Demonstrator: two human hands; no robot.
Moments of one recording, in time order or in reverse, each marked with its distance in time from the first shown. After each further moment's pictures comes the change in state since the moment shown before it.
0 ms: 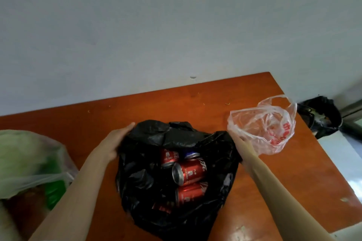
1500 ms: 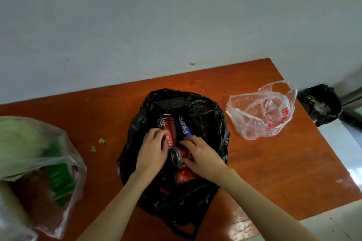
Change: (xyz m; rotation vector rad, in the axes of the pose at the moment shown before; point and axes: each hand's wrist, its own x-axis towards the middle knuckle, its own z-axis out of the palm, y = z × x) left_hand -0.022 -0.078 0.079 0.967 0.255 0.788; right_hand -0.053 0.026 0.075 -1.093 -0.373 -0.752
